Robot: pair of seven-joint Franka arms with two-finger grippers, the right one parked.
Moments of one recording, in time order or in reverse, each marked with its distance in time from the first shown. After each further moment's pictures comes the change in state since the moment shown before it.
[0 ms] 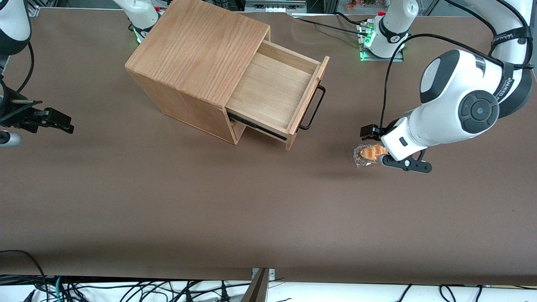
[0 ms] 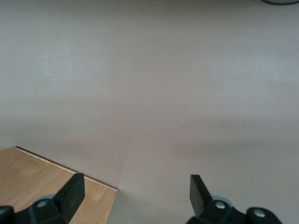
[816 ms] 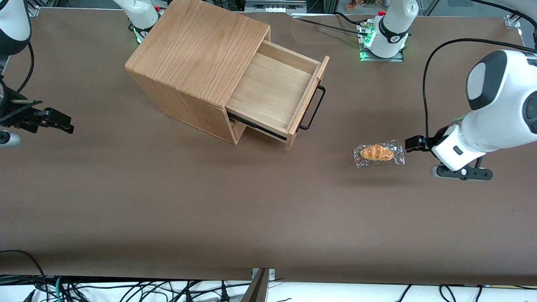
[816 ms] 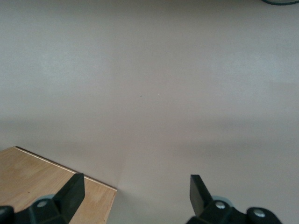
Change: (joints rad) arm 0.004 -0.012 0.172 0.036 0.085 -0.008 0.088
